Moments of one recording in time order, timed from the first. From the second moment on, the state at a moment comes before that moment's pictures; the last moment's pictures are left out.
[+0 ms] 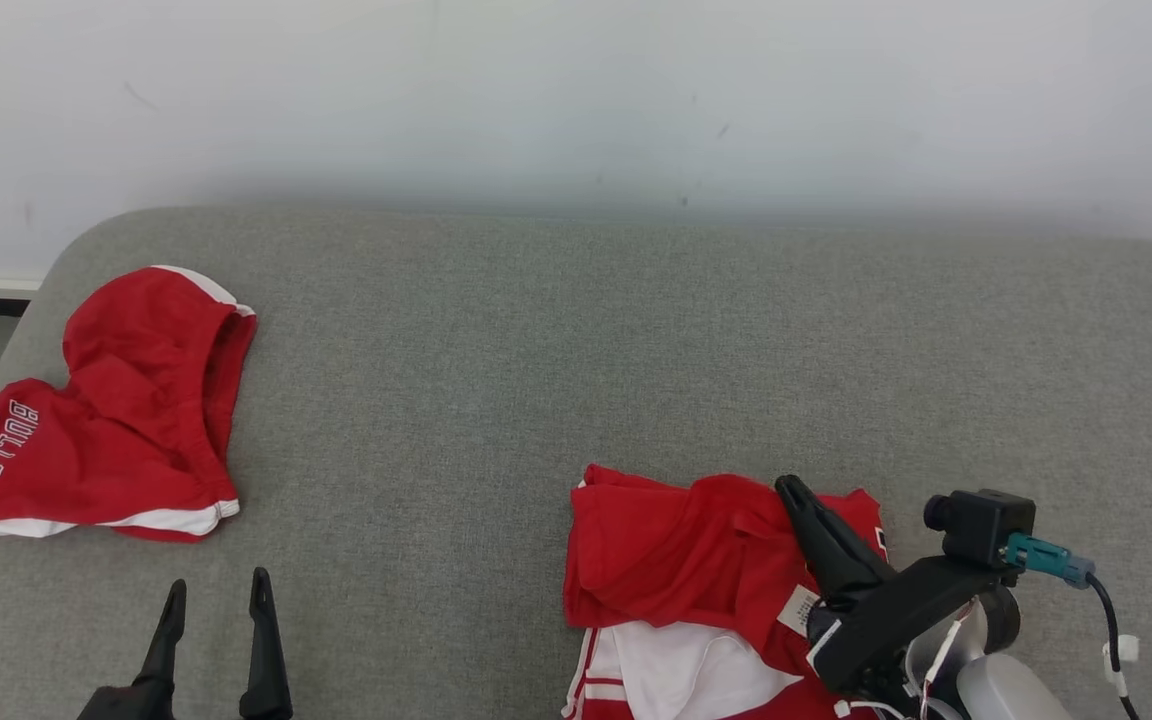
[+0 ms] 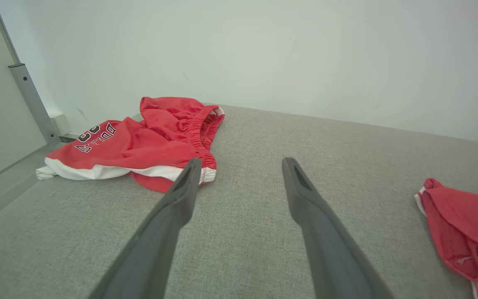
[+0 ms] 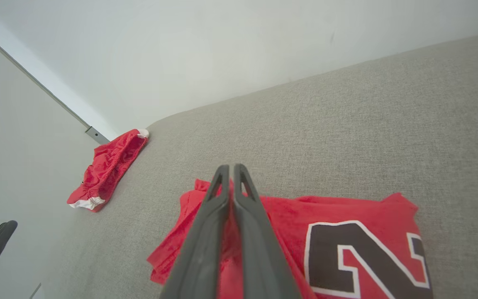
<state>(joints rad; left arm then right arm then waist) -0.02 0.07 0.05 0.22 -0.19 -0.05 -0.26 -0.21 -0.23 0.25 0.25 0.67 0.13 0.06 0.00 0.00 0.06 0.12</state>
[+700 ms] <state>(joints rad) -0.01 0.06 0.05 0.23 -0.18 -0.05 -0.26 0.01 -0.12 0.46 -0.05 0.72 0.13 0.10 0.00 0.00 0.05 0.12</state>
